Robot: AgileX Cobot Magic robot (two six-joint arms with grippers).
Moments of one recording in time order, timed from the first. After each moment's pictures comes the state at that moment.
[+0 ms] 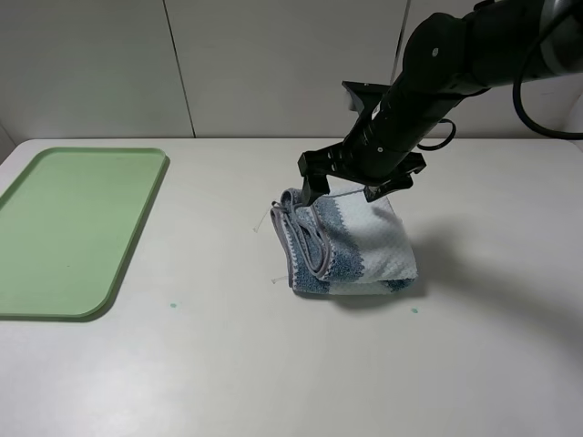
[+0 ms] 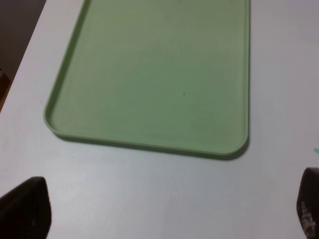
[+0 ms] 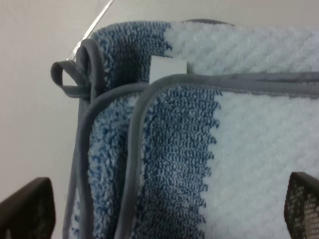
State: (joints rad) left arm 0.01 0.10 -0.52 0.15 1.07 -0.13; right arm 0.53 1.86 -1.21 0.24 0.59 0.11
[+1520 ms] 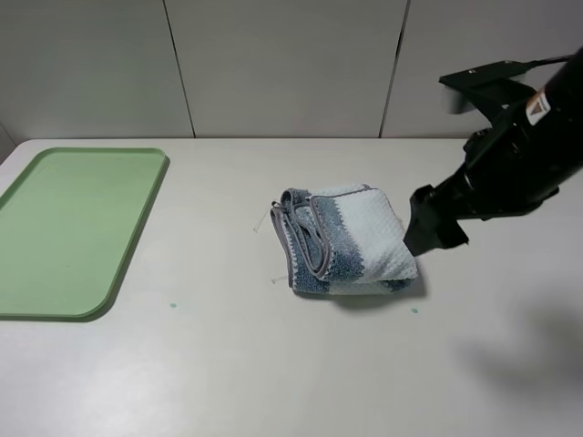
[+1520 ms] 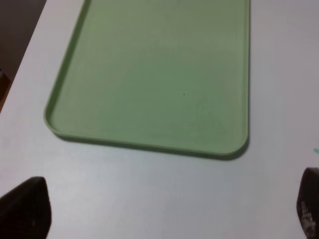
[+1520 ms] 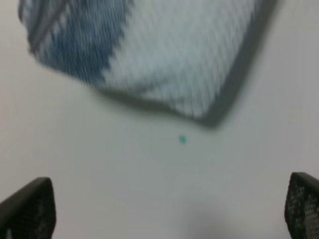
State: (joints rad) left arm 0.01 0.10 -0.52 0.15 1.07 -0.13; right arm 0.53 1.30 -0.88 0.04 0.90 0.03
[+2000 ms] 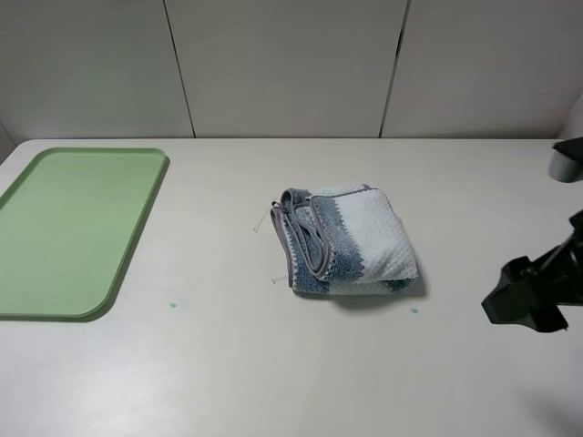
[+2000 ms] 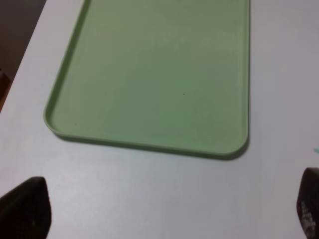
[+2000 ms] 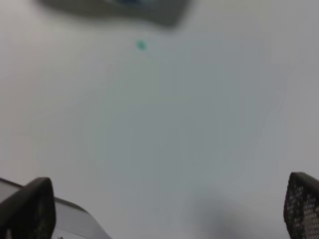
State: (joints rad) left arm 0.01 0.10 -0.52 0.15 1.07 -0.13; right arm 0.33 0.94 -0.57 0.05 0.92 0.03
